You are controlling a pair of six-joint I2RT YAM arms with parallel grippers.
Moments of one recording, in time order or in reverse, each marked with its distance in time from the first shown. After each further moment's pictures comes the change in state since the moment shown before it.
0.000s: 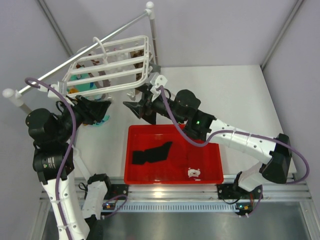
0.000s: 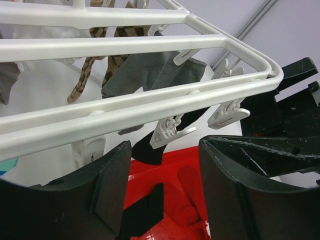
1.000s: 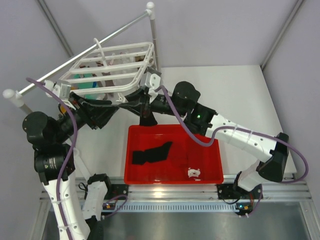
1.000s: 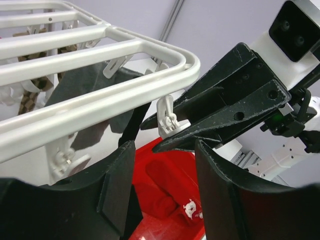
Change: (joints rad) left arm 0.000 -0.017 -0.031 0.193 0.308 -0.089; right arm -0.012 0.034 0.130 -0.100 -0.331 -0.030
